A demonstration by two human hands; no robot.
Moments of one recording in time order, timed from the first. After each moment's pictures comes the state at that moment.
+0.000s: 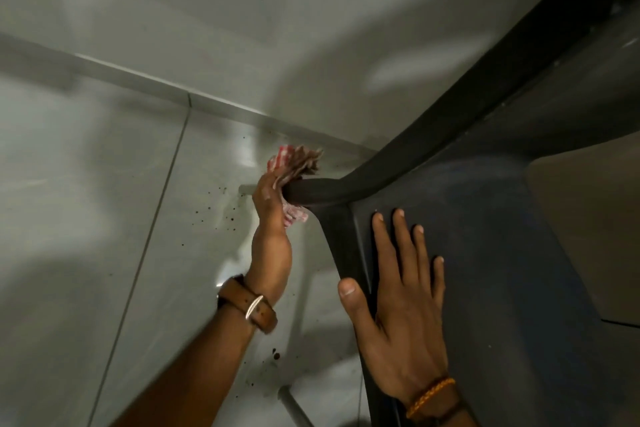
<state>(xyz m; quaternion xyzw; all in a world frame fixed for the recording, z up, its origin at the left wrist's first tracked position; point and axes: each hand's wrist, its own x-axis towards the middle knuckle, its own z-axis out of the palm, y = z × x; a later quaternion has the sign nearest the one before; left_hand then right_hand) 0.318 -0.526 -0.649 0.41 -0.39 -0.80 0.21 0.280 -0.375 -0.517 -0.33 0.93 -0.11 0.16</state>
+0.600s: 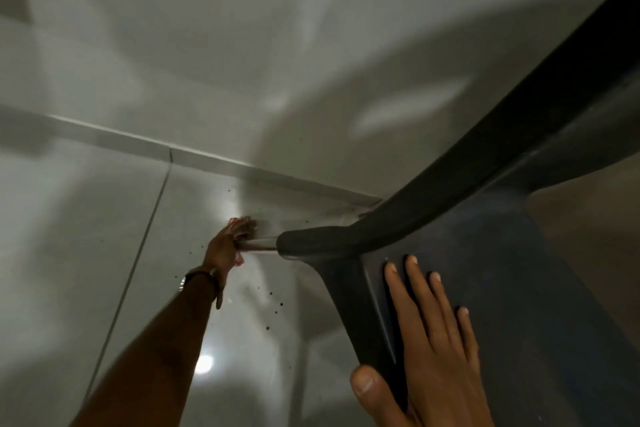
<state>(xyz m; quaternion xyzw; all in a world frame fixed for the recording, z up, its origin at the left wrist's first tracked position) 0.272 -0.632 -0.847 0.48 -0.41 -0.77 0.05 0.270 -0.383 -0.519 -0.28 0.94 -0.01 0.19</state>
